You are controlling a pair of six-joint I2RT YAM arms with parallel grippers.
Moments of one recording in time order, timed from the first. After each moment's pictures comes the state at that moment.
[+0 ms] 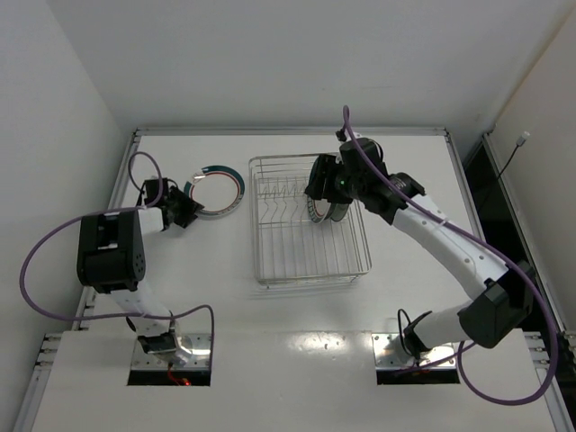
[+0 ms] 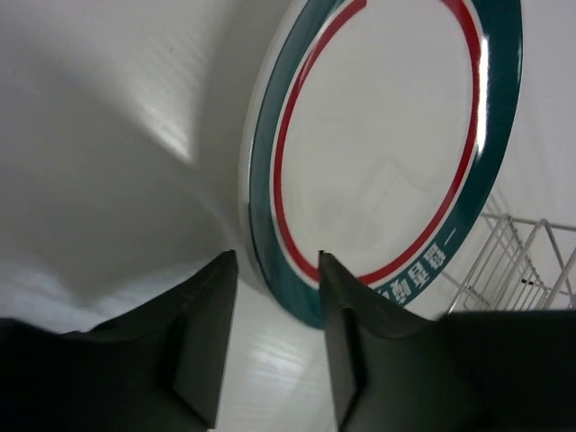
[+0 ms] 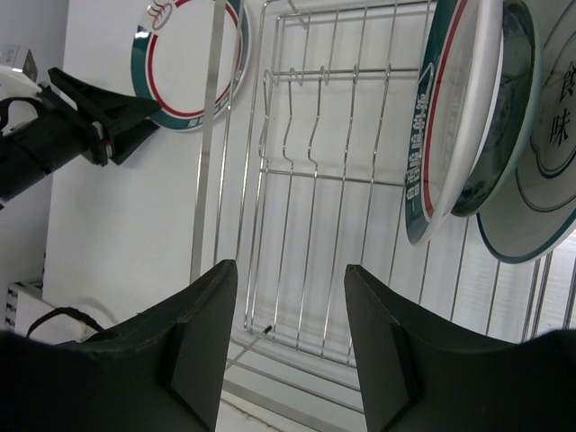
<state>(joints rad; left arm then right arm) 0.15 1.71 0.80 0.12 0.17 -0.88 0.58 1.42 1.30 -0.51 0.01 0.57</state>
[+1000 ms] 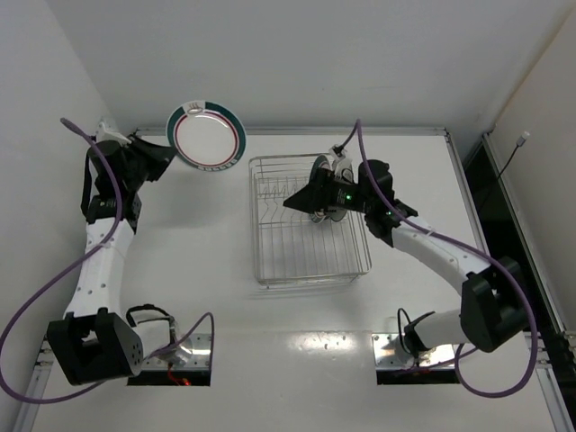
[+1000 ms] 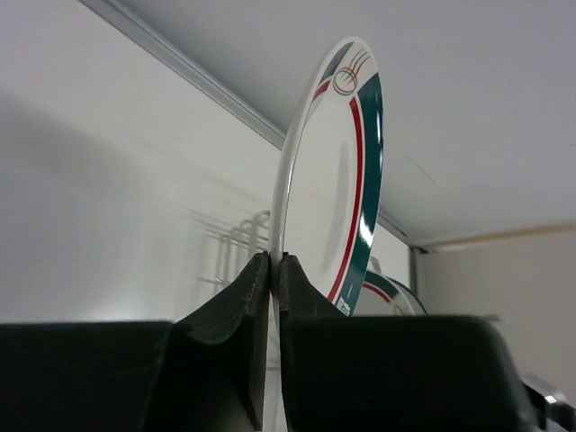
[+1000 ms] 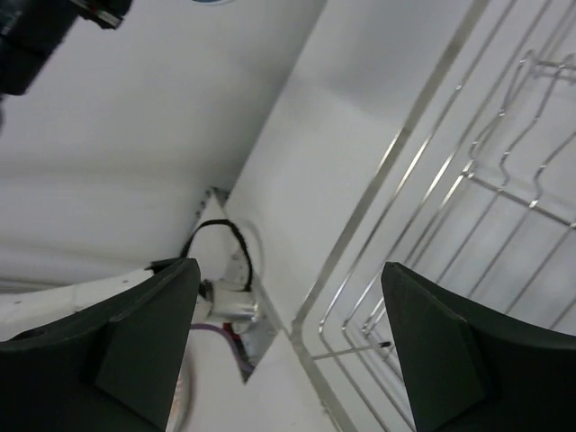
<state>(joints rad) 0.18 1.17 1.08 -0.13 0.25 -0.82 0.47 1.38 0.89 0.24 -0.62 0.72</state>
